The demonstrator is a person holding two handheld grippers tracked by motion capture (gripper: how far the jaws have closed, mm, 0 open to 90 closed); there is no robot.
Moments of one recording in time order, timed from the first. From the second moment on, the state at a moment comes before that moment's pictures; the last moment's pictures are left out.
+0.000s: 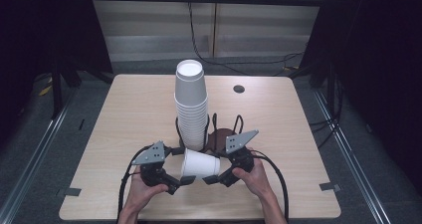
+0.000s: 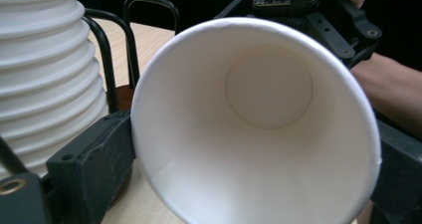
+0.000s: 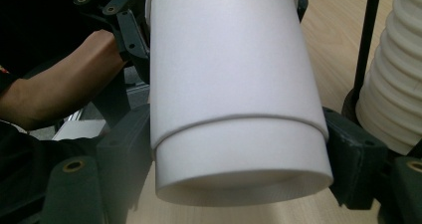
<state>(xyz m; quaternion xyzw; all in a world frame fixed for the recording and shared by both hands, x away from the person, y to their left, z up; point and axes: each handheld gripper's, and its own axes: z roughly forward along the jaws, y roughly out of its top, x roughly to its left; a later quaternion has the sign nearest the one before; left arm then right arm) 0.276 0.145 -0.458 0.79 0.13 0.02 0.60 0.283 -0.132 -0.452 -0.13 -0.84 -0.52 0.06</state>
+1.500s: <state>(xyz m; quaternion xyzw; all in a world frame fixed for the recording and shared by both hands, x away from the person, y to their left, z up) 0.279 0.143 -0.455 0.80 0.14 0.00 0.58 0.273 -0.149 -0.464 -0.18 -0.79 -0.58 0.00</state>
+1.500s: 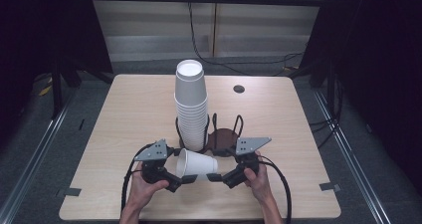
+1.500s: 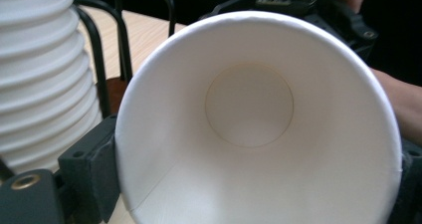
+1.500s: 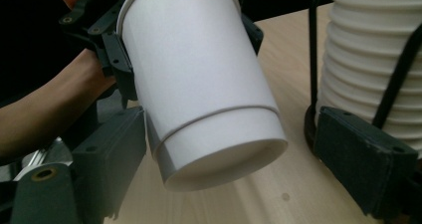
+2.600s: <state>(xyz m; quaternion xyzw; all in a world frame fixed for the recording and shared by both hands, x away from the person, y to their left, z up) 0.281 0.176 -0.439 0.85 0.17 0.04 0.50 0.249 -0.177 -0.487 -0.34 -0.69 -0.60 -0.23</state>
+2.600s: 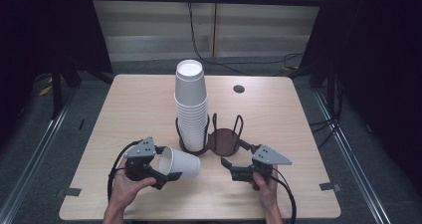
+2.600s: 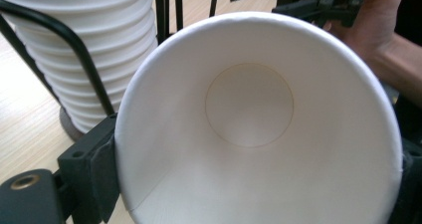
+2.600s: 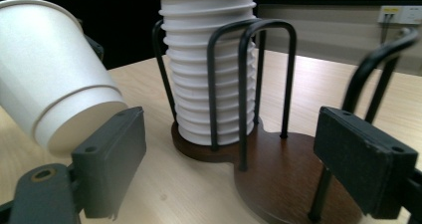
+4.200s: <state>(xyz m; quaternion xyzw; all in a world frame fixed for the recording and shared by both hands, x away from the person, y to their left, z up) 0.336 0.235 -0.406 0.88 0.27 0.09 0.39 0.236 -0.191 -0.512 -0.36 -0.61 -0.62 -0.34</state>
